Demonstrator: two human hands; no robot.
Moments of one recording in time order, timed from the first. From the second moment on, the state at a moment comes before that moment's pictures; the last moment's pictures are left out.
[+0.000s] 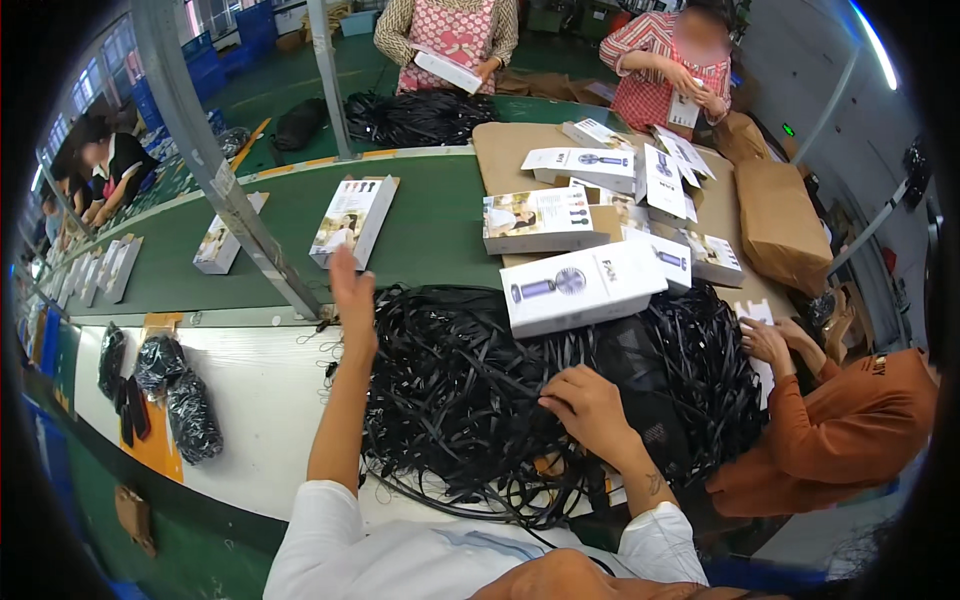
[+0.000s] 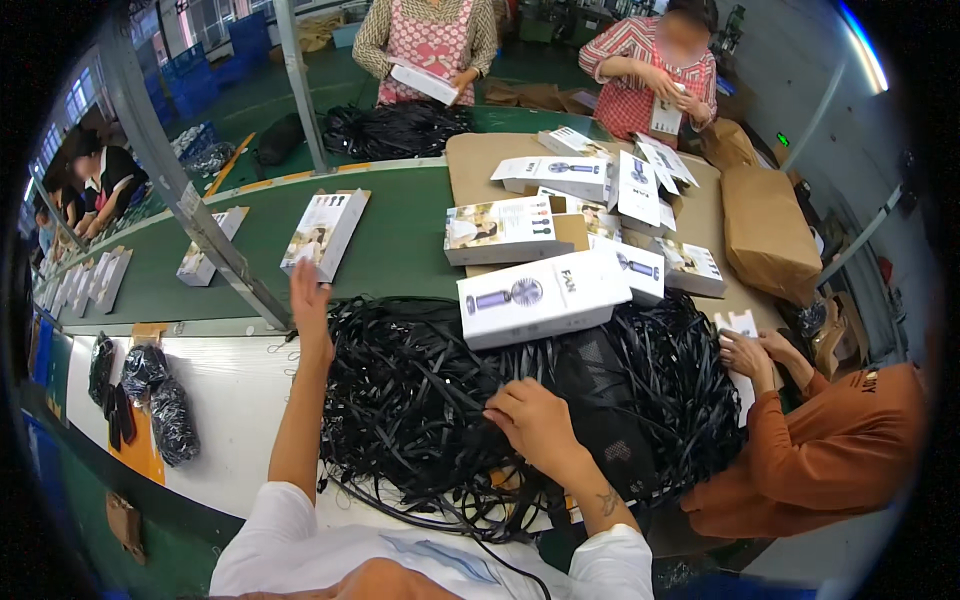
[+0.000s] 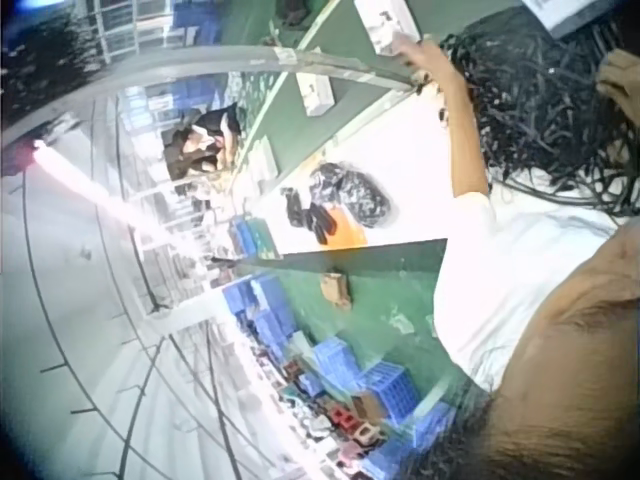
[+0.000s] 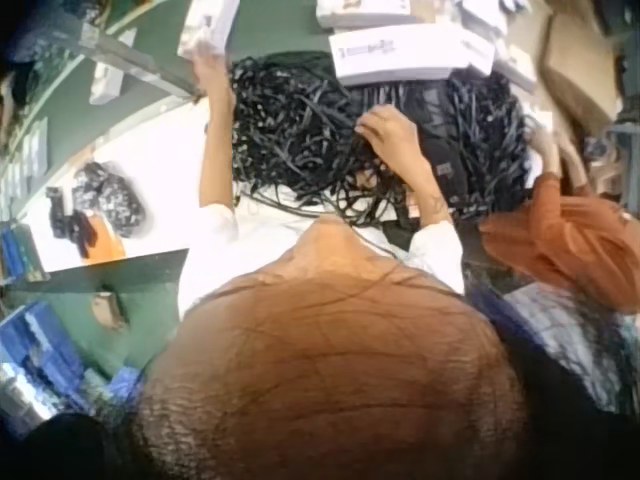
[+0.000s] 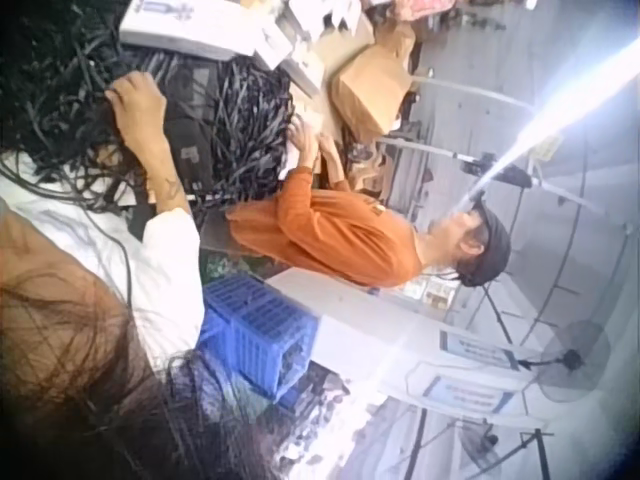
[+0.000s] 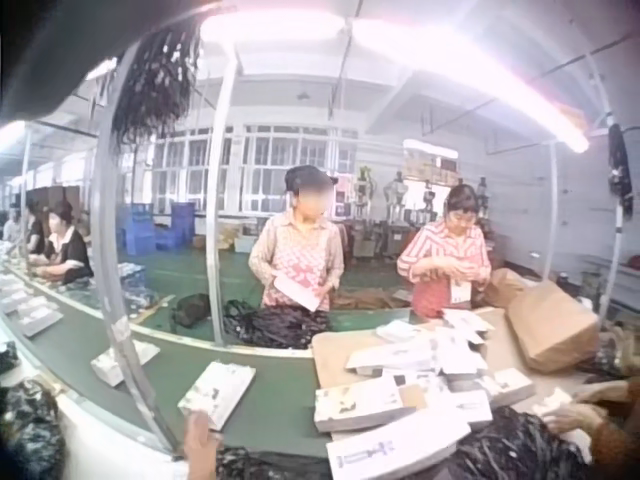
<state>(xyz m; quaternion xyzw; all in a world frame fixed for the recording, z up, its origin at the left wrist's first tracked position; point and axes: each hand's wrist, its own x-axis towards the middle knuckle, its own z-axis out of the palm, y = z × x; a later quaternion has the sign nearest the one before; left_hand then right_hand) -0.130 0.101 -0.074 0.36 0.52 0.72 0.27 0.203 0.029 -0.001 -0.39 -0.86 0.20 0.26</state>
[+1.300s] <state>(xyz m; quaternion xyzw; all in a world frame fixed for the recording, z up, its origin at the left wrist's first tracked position) 0.048 -0.003 -0.028 0.48 0.29 0.43 0.71 0.190 0.011 -0.018 -0.20 -0.37 0.65 0.63</state>
